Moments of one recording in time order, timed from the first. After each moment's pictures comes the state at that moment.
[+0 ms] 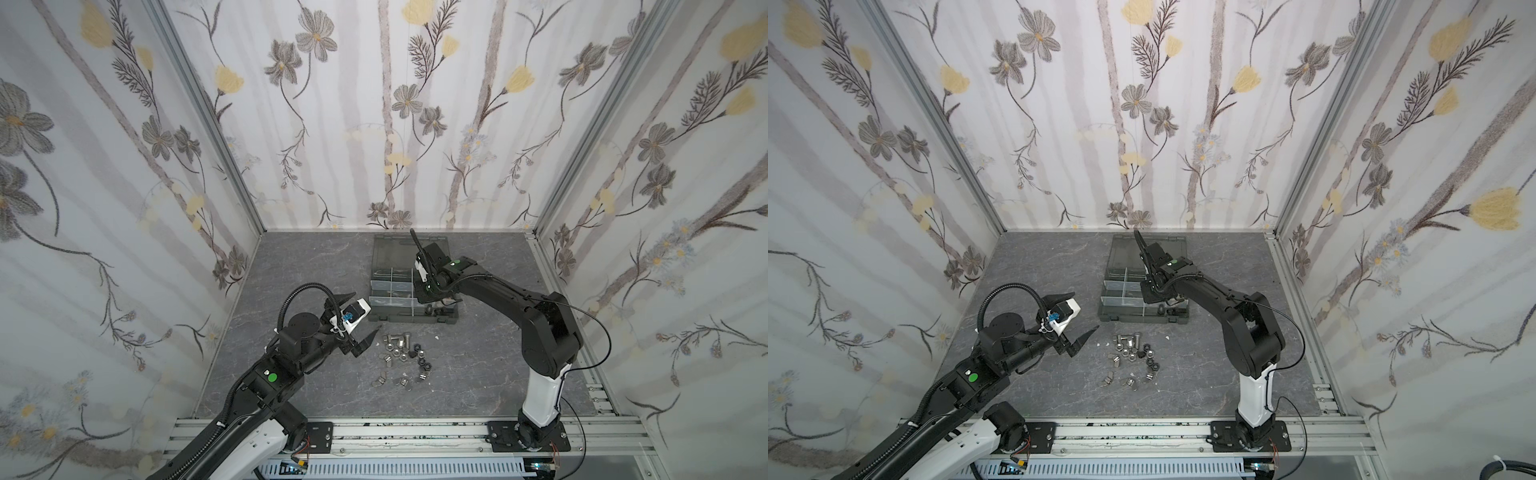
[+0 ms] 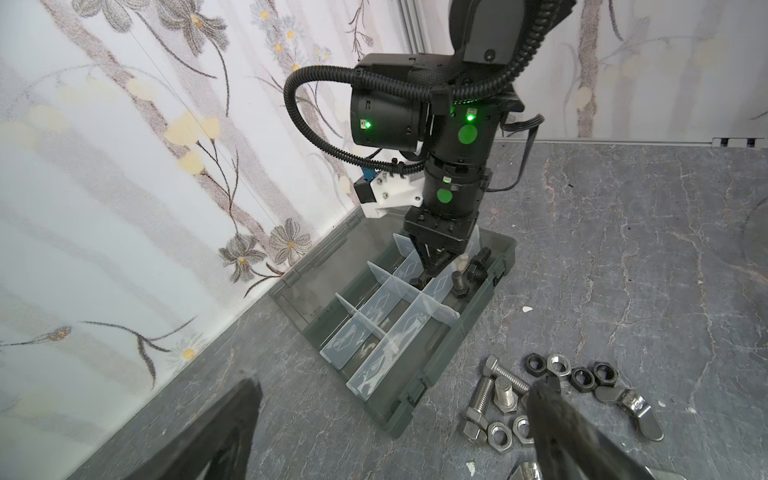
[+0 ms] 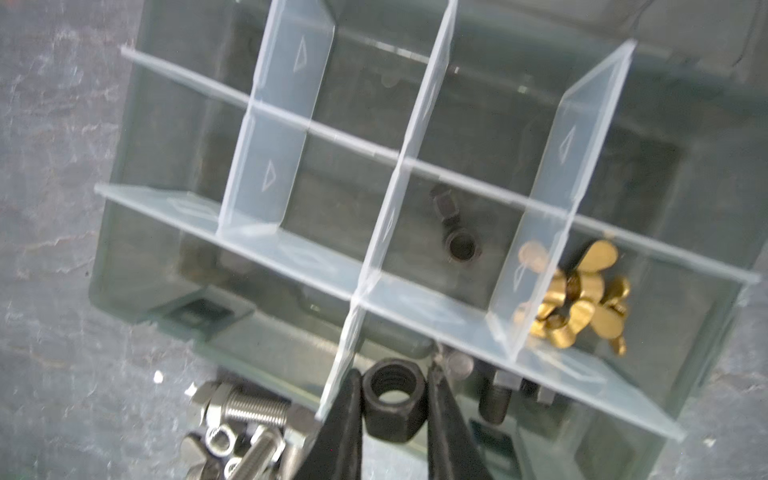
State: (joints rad) left arm -0.66 0.64 0.59 -0.18 0.12 0.36; right arm 0.61 1.91 1.54 -0.76 -0.01 0.32
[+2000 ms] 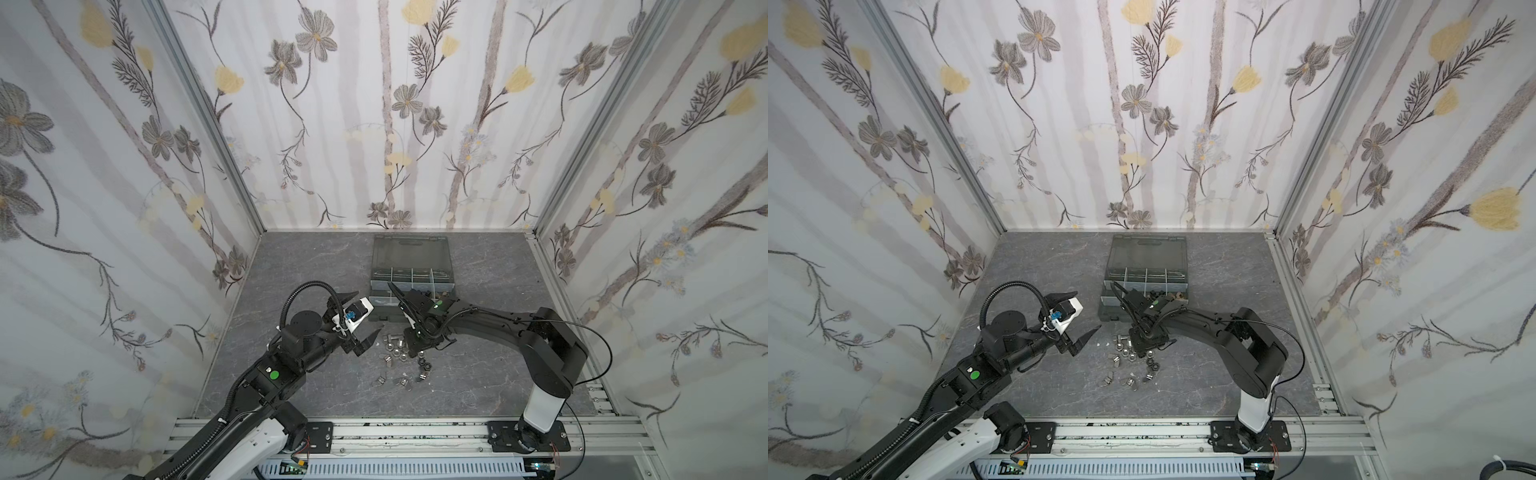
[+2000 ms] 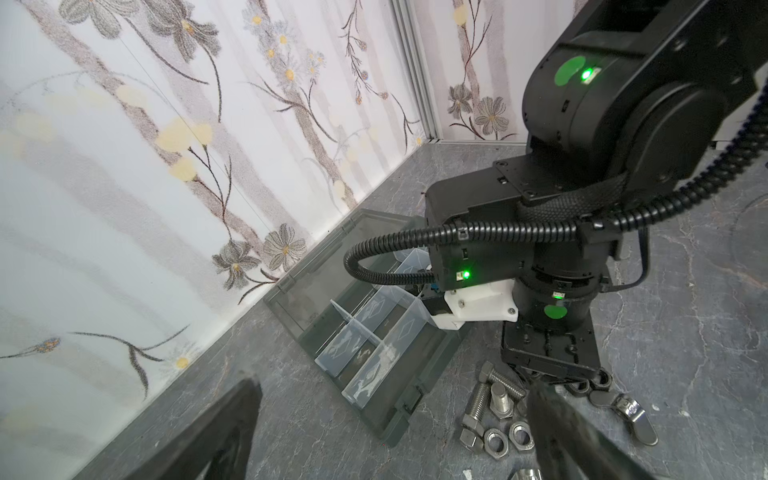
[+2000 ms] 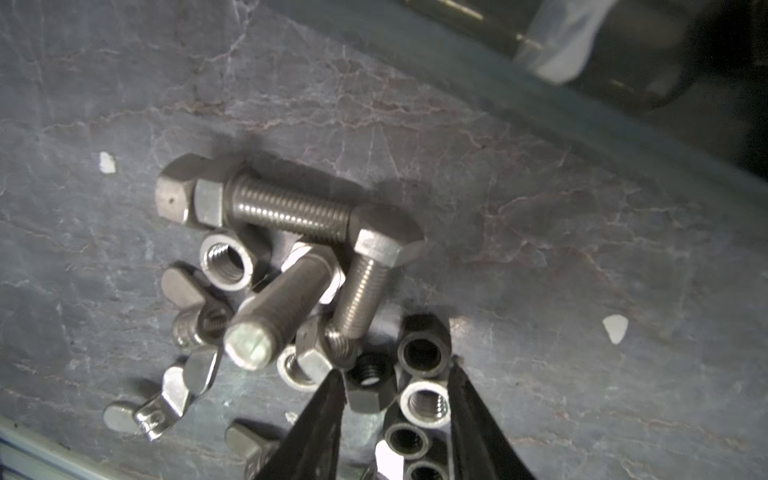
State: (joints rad) left arm -0.67 0.66 0.61 -0.17 0.13 0.36; right arm 0.87 1.81 1.19 -0.72 -0.05 0.51
